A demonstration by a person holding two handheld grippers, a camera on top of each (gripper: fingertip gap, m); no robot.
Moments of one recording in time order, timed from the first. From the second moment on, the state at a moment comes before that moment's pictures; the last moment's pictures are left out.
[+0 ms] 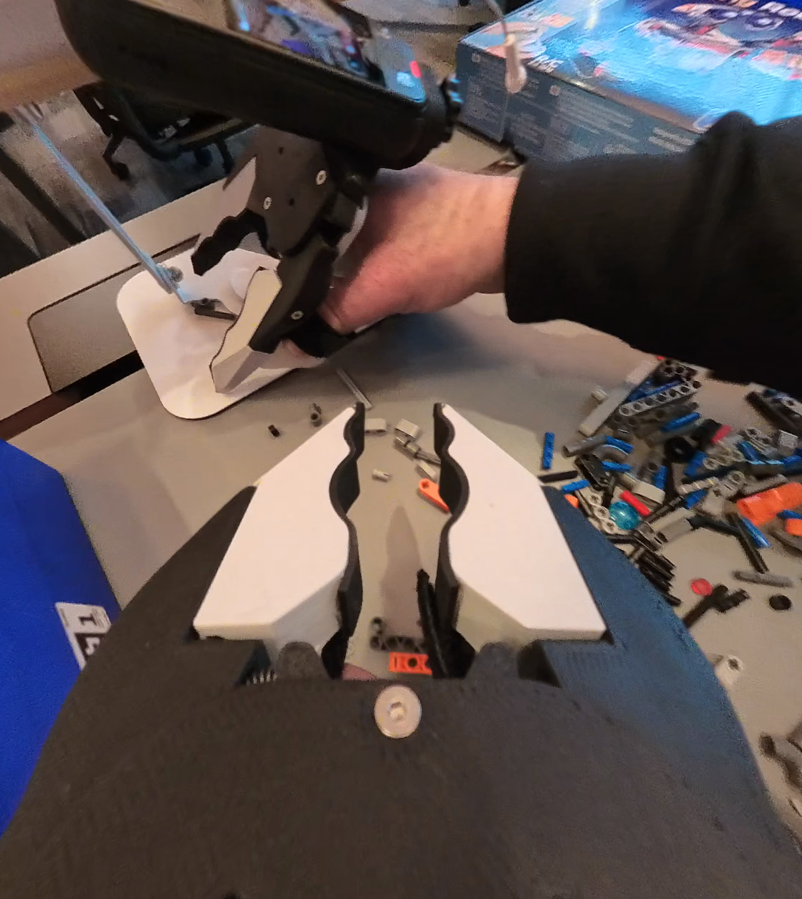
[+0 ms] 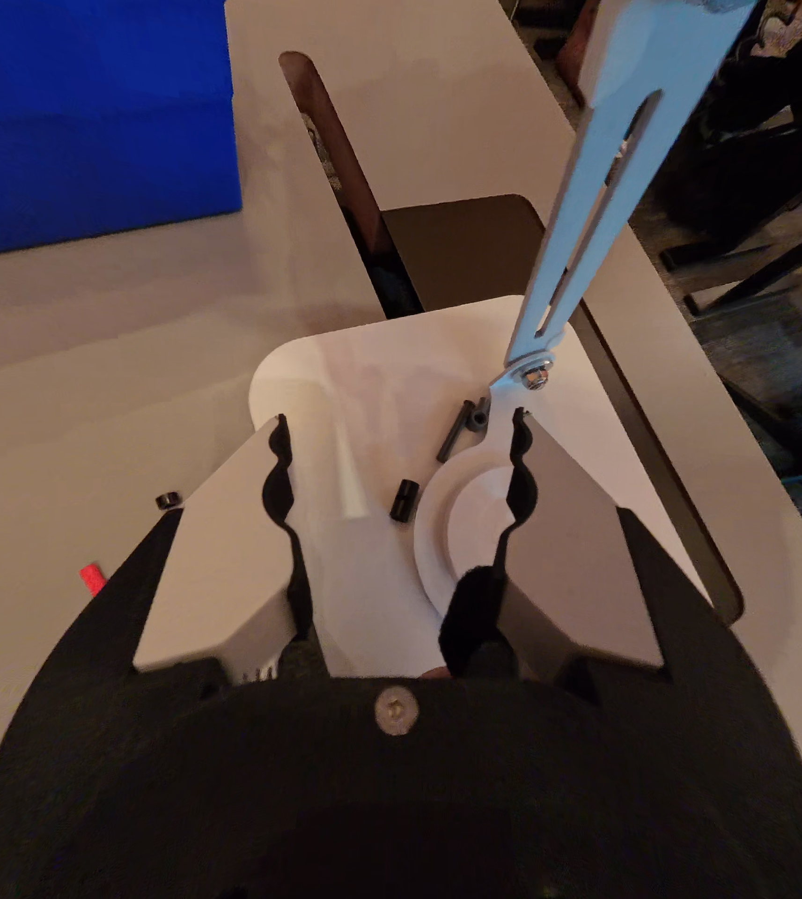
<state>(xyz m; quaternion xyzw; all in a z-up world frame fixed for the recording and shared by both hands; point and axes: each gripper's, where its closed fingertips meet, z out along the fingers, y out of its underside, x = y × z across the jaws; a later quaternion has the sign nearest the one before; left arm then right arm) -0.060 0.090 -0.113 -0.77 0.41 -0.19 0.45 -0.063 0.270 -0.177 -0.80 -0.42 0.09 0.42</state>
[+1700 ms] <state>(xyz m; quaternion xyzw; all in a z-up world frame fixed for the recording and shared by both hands) -0.056 -0.022 -0.095 -0.59 0.60 -0.23 0.49 -0.098 0.229 -0.197 -0.79 -0.50 0.18 0.31</state>
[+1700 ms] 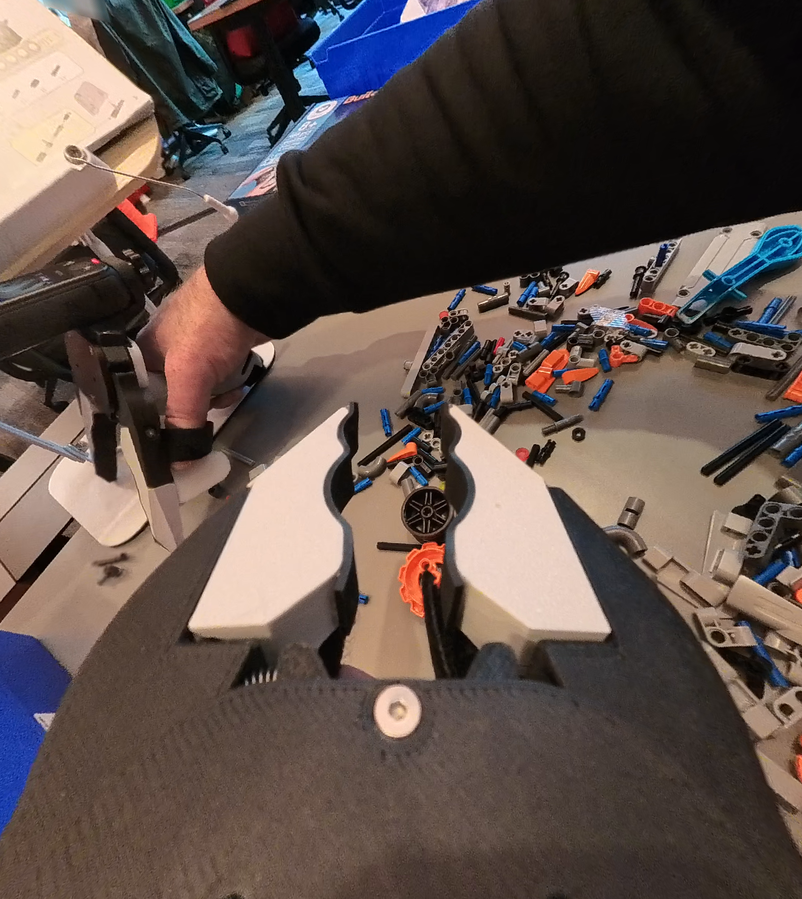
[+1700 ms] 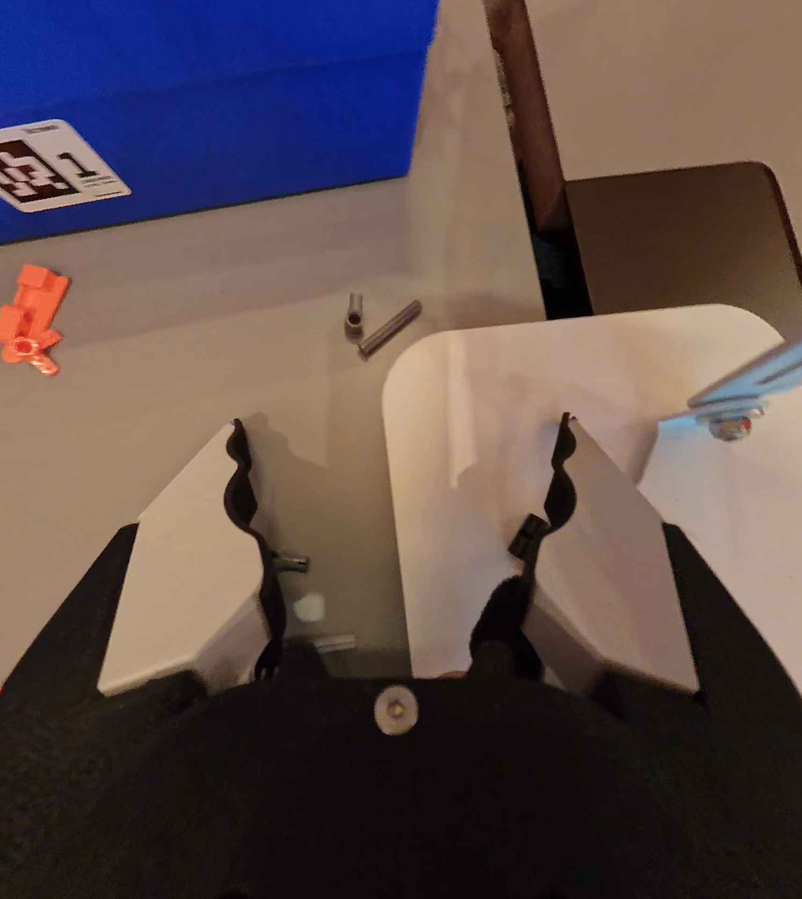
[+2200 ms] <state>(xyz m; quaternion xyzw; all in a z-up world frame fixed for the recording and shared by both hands) -0.053 -0.030 -0.088 -0.58 0.60 -0.23 0.50 -0.165 0.214 -0.192 -0.76 -0.53 0.23 0.29</state>
